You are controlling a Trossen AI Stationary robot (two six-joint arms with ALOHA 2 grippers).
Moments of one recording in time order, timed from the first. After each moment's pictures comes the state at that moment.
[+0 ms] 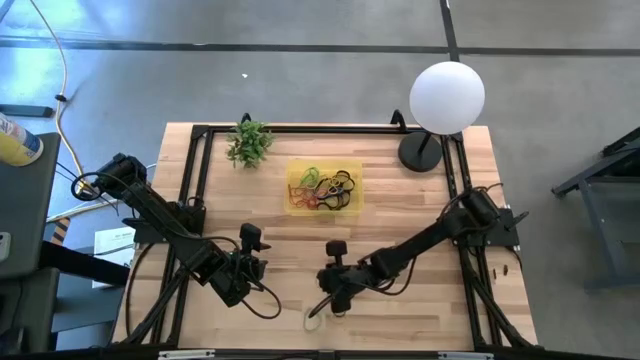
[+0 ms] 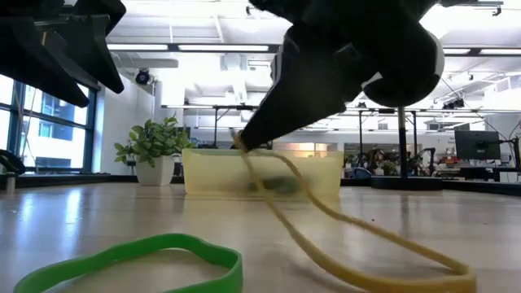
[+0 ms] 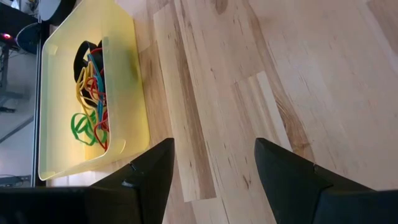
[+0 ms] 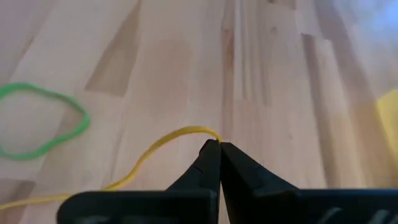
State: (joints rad) left arm -0.63 1.45 0.88 -0.67 -0.72 -0.22; right arm 0.47 2.00 1.26 -0.08 0.40 0.15
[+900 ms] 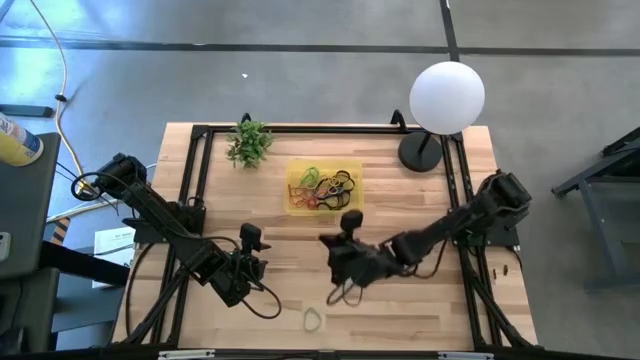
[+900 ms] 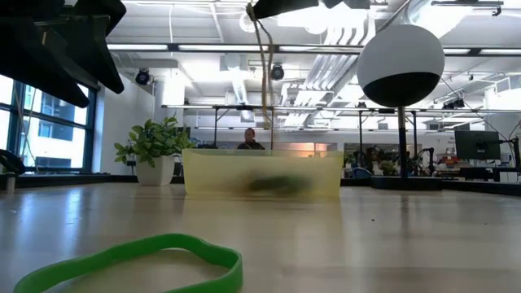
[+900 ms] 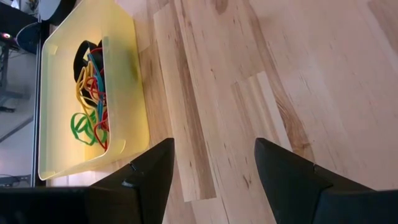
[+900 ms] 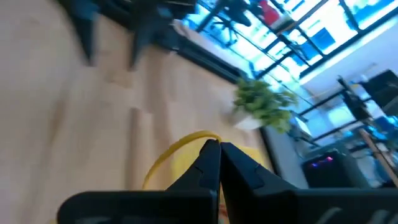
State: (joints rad) left arm -0.63 1.45 0.88 -0.67 -0.72 -0.22; right arm 0.46 1.75 1.26 -0.09 0.87 -0.24
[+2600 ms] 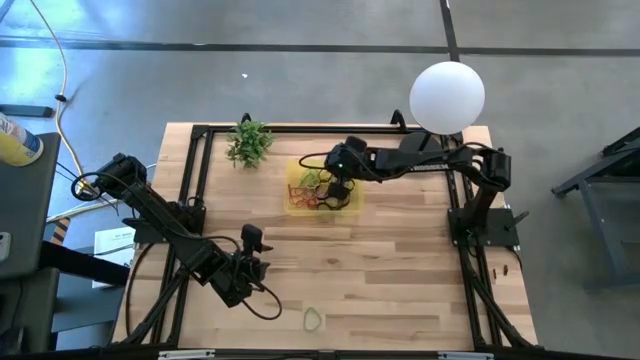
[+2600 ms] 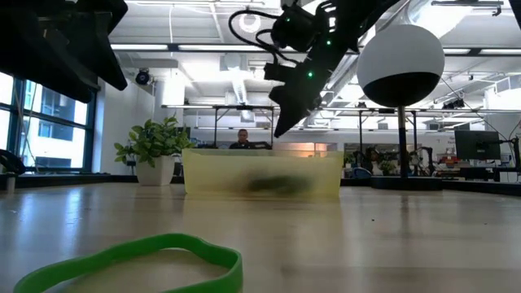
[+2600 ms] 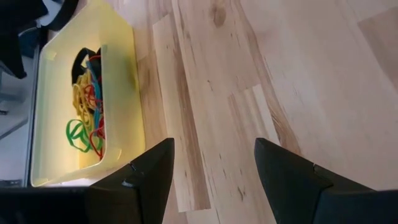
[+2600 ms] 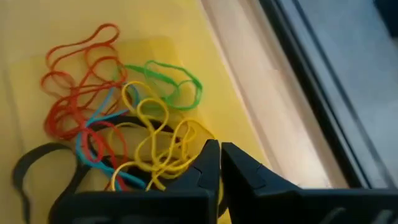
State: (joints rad) left arm -0.63 1.45 0.88 -0.63 -0.72 -0.21; right arm -0.24 1.79 1.26 -0.35 0.30 -0.05
